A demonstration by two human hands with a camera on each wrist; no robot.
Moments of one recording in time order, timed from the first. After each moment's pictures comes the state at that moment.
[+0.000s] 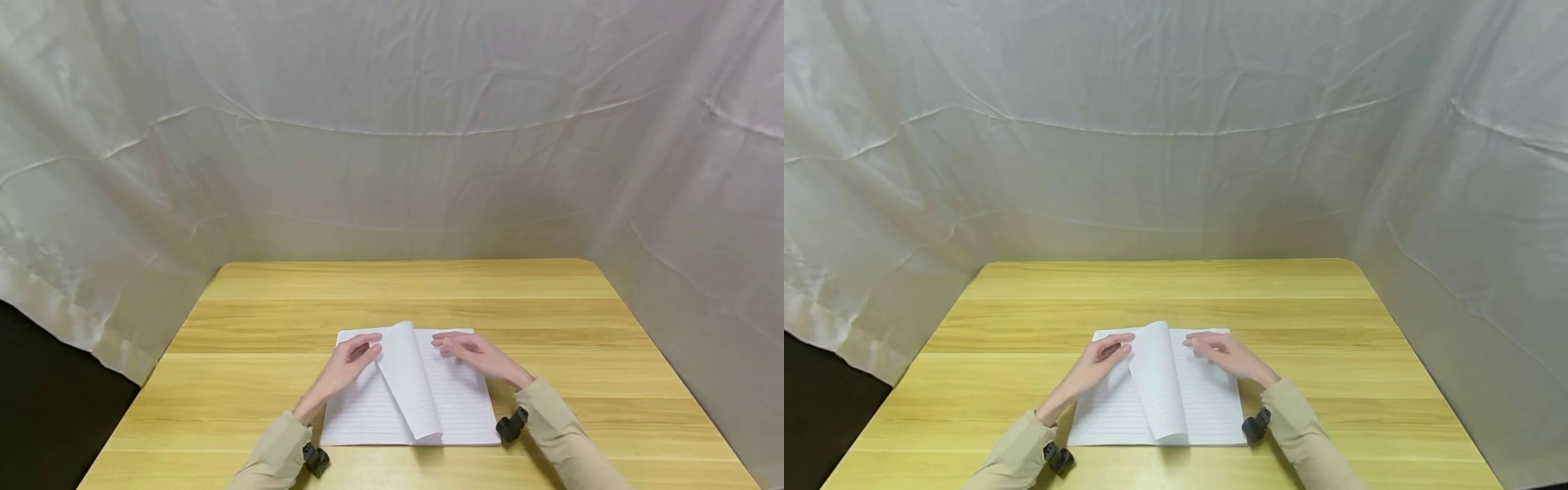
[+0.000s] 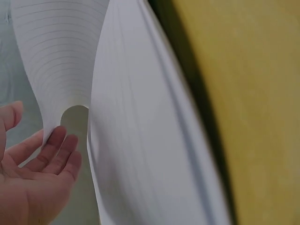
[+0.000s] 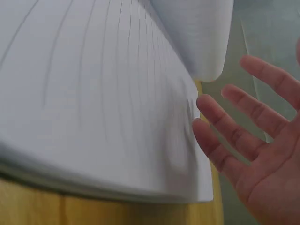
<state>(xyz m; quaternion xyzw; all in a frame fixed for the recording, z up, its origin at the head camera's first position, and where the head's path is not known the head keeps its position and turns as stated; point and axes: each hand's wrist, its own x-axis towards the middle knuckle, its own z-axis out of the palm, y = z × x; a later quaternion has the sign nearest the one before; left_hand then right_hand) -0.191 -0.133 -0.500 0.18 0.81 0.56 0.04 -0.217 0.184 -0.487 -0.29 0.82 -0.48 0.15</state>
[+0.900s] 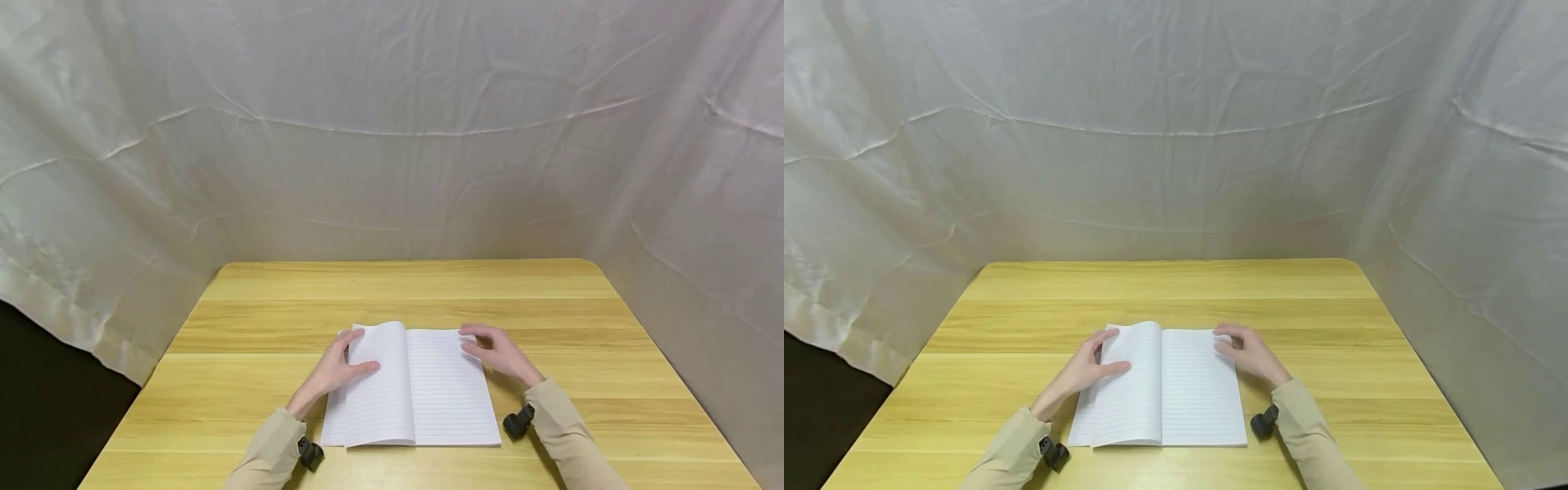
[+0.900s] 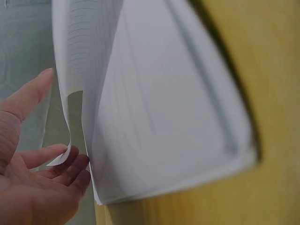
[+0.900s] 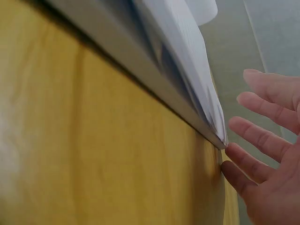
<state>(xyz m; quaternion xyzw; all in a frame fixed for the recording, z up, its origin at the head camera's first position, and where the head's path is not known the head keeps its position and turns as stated) -0.197 -0.148 -0.501 0.11 0.88 0.47 0.03 -0.225 0.210 -0.506 -0.20 0.88 -0.44 0.02</state>
